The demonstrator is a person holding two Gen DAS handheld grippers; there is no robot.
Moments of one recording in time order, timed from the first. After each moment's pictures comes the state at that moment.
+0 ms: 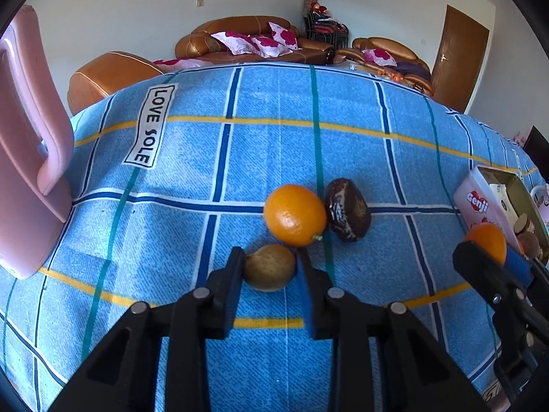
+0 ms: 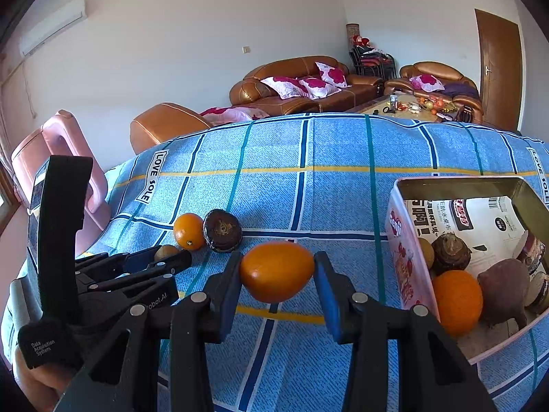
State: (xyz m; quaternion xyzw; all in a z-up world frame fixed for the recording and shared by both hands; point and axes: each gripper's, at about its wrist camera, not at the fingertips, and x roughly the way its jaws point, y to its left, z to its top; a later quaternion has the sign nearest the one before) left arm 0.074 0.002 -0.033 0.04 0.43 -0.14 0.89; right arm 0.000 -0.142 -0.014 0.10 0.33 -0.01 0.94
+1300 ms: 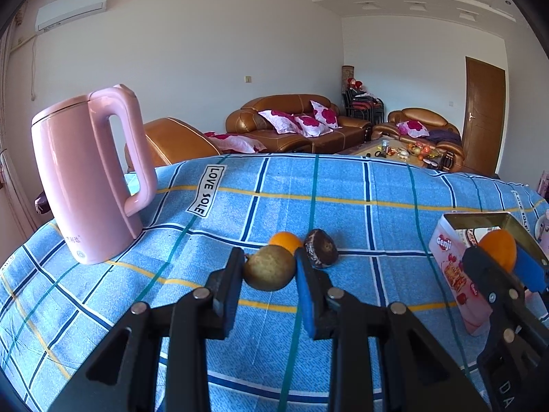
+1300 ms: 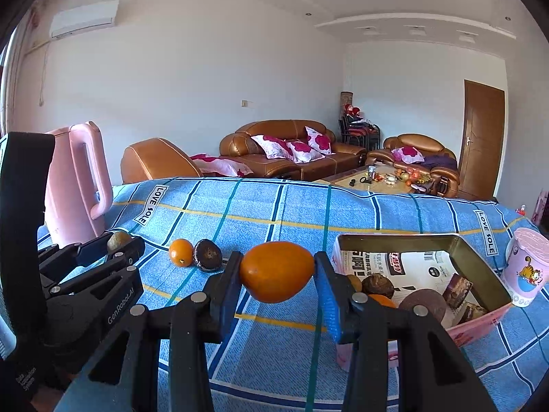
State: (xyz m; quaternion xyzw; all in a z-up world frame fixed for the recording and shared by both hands) left arm -0.016 -0.012 0.006 0.03 0.26 -0.04 0.96; right arm -0.069 -0.143 0.012 0.01 0.21 -0.06 0.98
